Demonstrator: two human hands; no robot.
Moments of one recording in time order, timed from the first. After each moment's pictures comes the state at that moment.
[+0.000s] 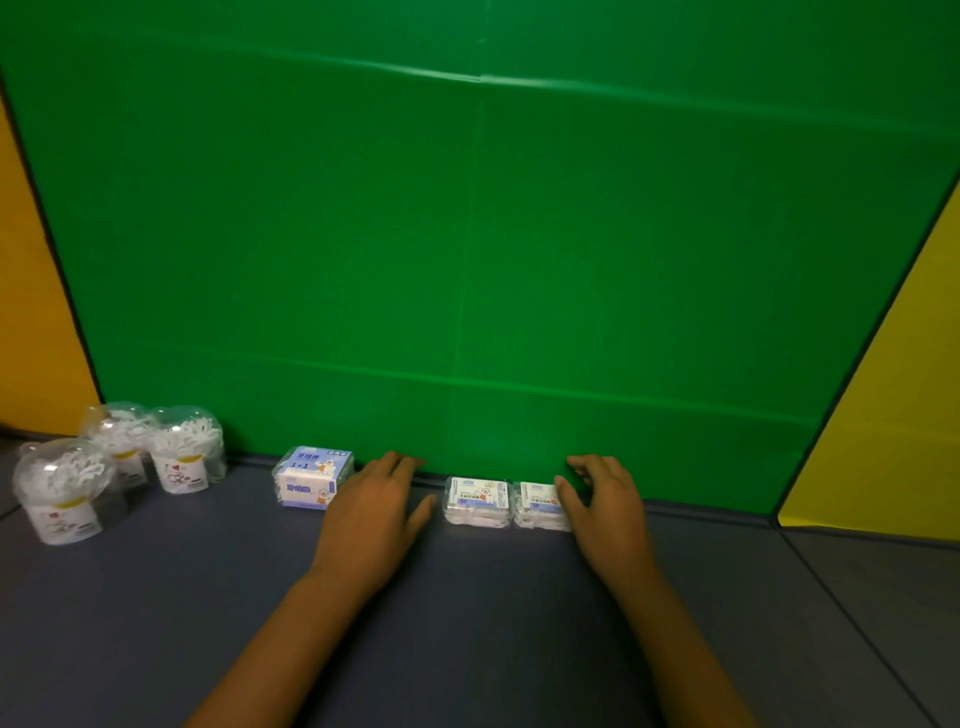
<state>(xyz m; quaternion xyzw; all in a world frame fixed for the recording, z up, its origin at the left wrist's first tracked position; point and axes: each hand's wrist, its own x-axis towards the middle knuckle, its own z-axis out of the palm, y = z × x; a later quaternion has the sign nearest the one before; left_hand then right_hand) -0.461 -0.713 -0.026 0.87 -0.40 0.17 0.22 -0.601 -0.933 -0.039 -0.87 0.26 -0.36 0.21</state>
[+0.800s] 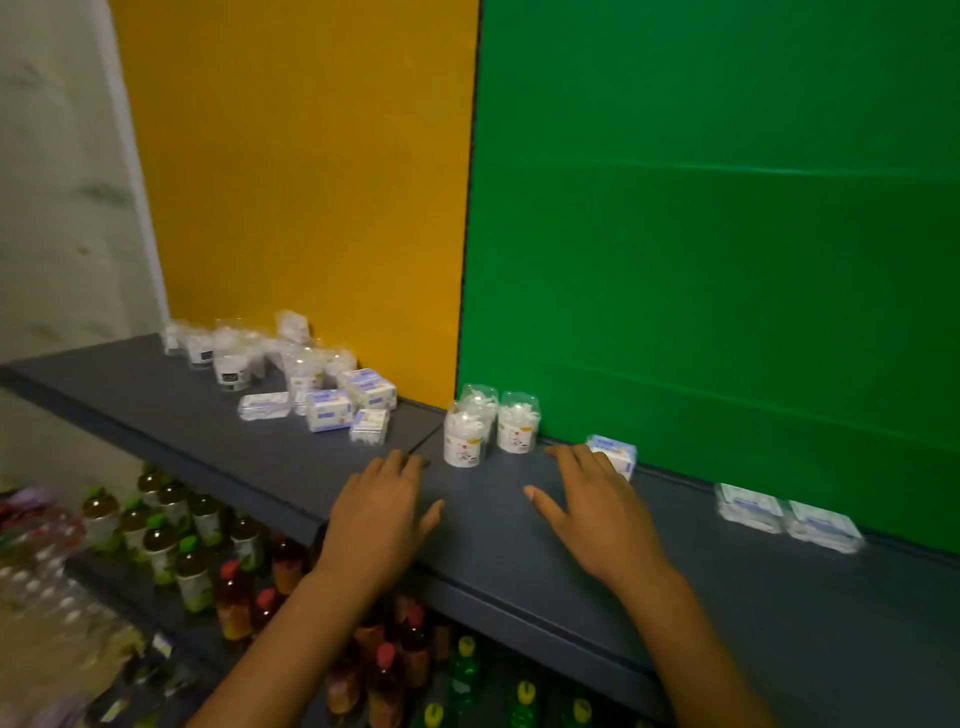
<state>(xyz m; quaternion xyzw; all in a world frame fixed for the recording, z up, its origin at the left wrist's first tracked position) -0.467 -0.355 0.005 0.94 -0.25 0.22 0.13 -0.533 -0.583 0.016 -0.97 0.04 -0.22 0.06</state>
